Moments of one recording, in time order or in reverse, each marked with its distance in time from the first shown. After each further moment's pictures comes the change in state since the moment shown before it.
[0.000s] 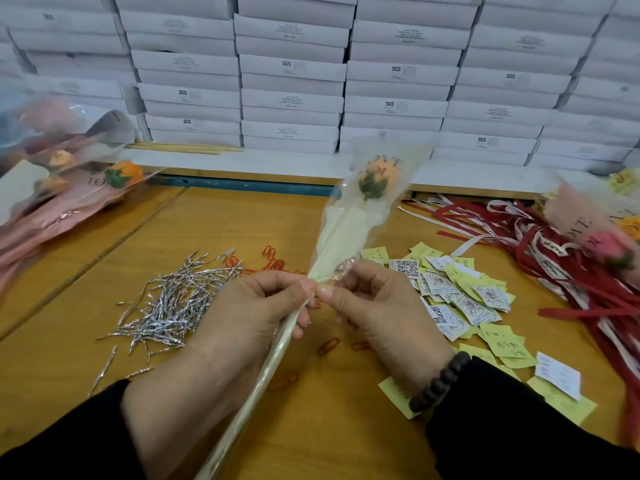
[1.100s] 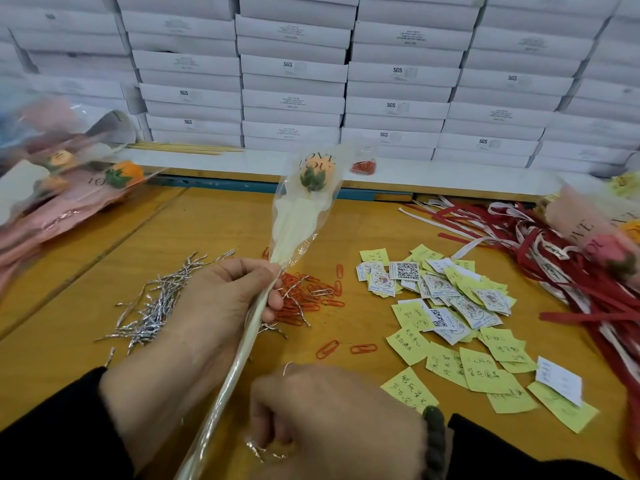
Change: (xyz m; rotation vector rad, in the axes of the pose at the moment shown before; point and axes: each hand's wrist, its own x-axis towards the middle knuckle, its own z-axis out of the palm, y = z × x) left_hand 0.011 0.010 -0.013 -0.068 0.143 0.025; right_hand -0.040 -0.030 0.039 -0.846 -0.709 -0.088
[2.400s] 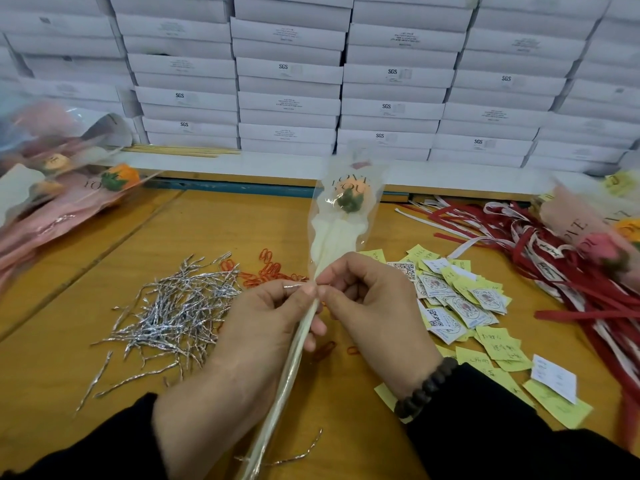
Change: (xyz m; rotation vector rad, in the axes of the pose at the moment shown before) left_hand -0.017 -0.022 0.024 0.015 -0.104 0.019; right_hand 0.016 0.048 -0.019 0.533 0.829 0.061
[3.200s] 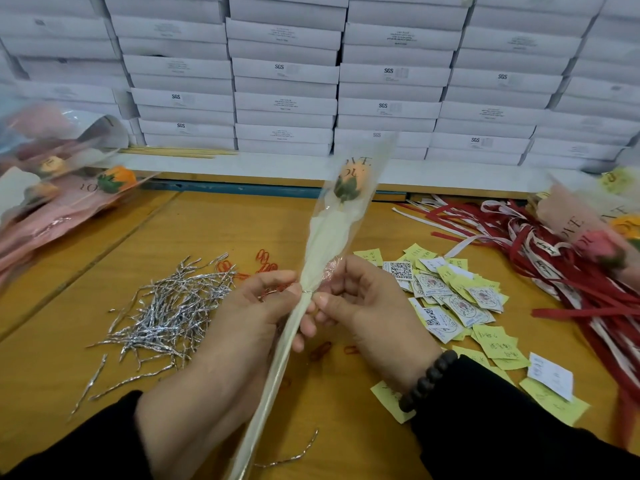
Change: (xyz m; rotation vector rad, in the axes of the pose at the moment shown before) left_hand 0.002 0.005 -0.001 -0.143 0.036 -0.075; right_hand 0.004 0.010 -0.004 0.300 -0.174 0.099
